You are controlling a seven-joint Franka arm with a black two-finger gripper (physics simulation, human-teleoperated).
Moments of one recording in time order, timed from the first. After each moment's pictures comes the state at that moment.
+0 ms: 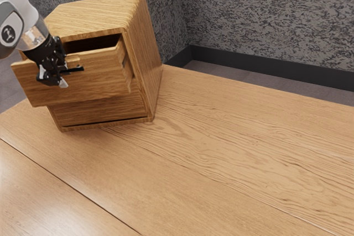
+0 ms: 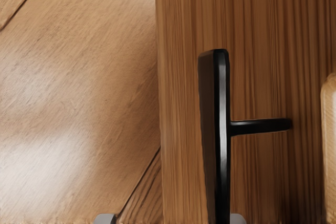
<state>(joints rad) 0.48 -0.09 -0.02 -1.68 0.07 1.97 -1.72</state>
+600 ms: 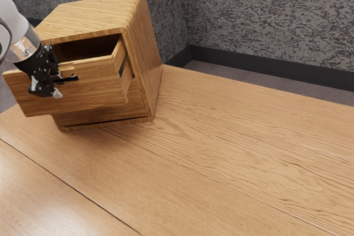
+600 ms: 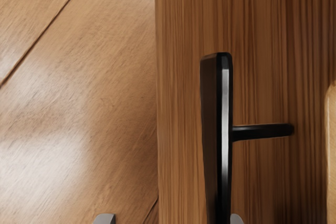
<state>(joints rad) 0.47 -0.24 -0.02 -1.85 0.07 2.00 -1.75</state>
